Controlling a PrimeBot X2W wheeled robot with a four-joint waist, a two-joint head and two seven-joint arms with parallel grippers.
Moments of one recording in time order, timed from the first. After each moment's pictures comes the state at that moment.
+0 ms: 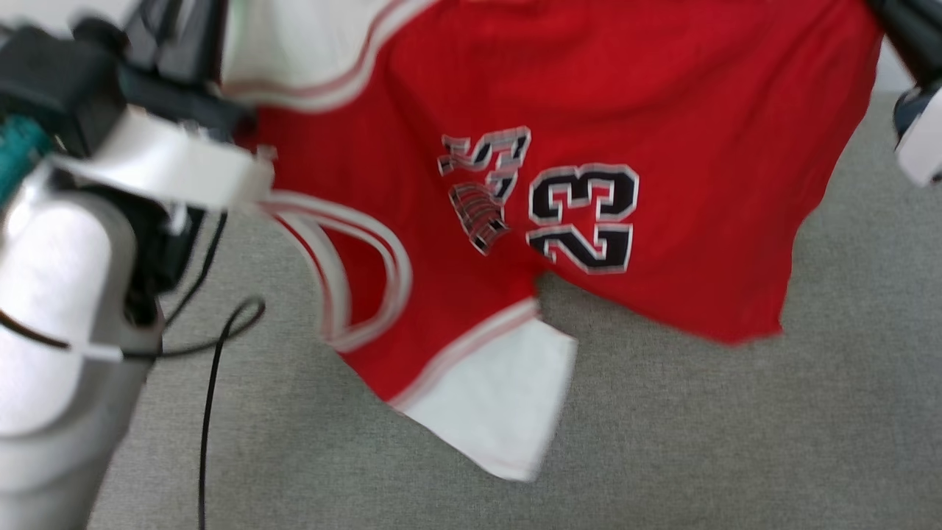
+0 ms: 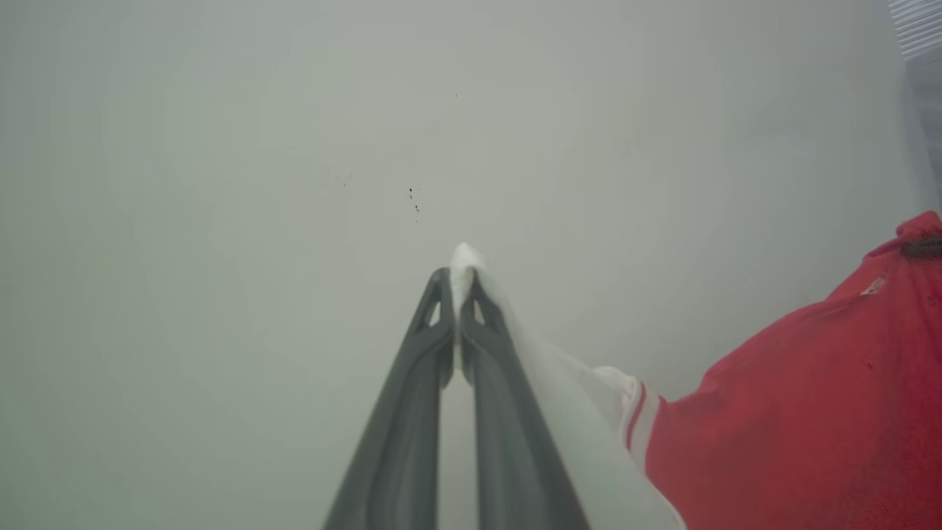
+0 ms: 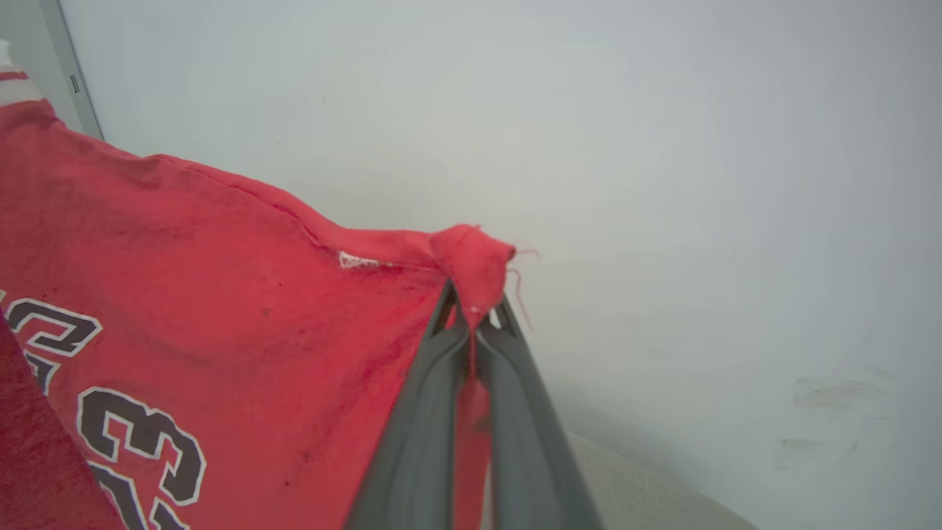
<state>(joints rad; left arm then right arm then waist) -0.75 0.49 -0.34 -0.09 -0.34 0.05 -0.10 -0.89 -0.66 0.44 0.23 0.69 0.13 0.22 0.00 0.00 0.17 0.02</state>
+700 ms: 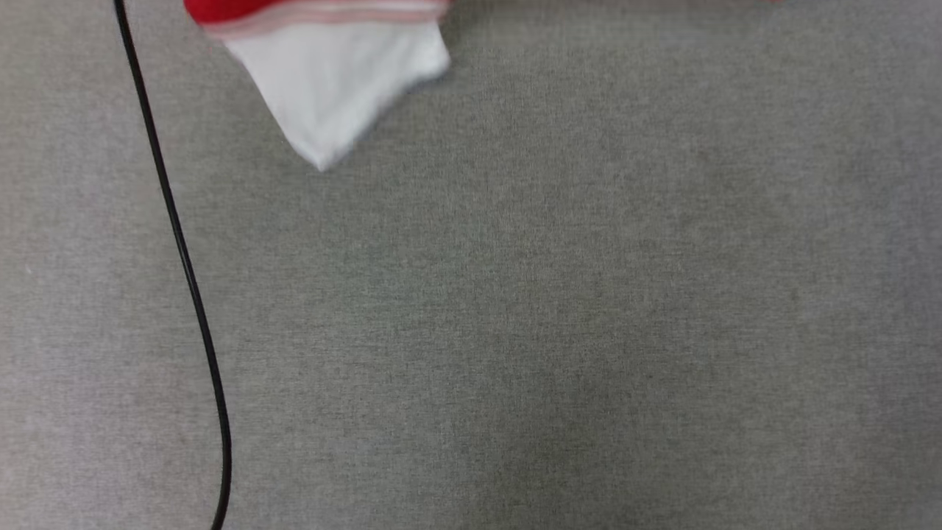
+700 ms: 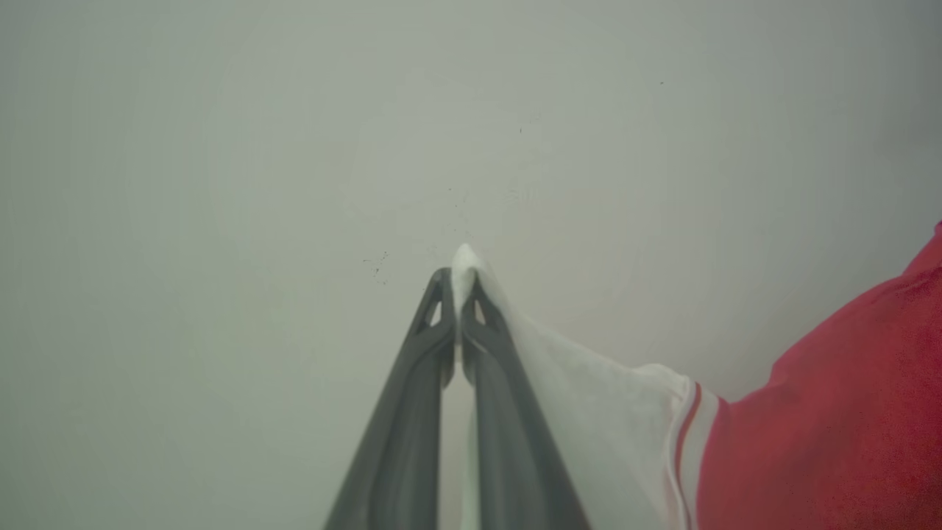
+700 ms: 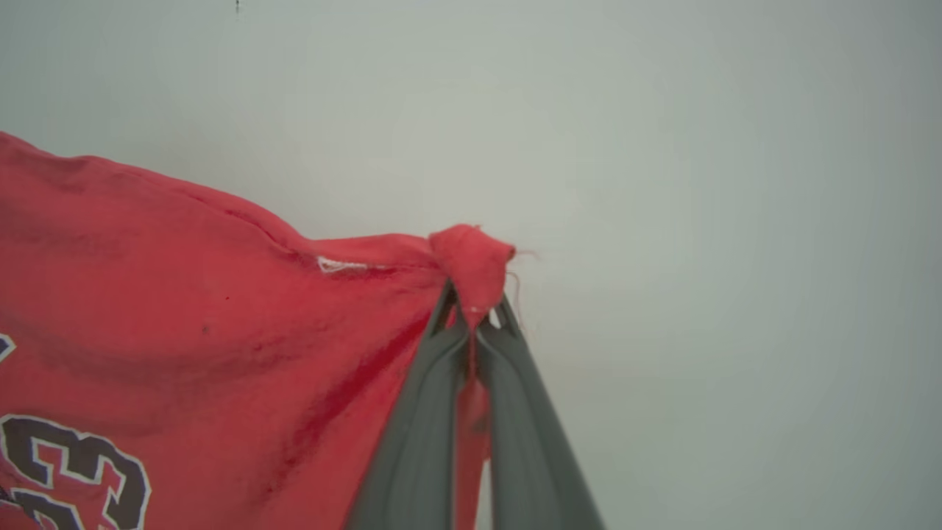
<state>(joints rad) -1.60 0.45 -0.36 0.39 -0.32 -0.10 -0.08 -1.57 -0.51 0.38 0.52 0.48 0.13 0.25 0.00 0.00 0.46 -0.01</state>
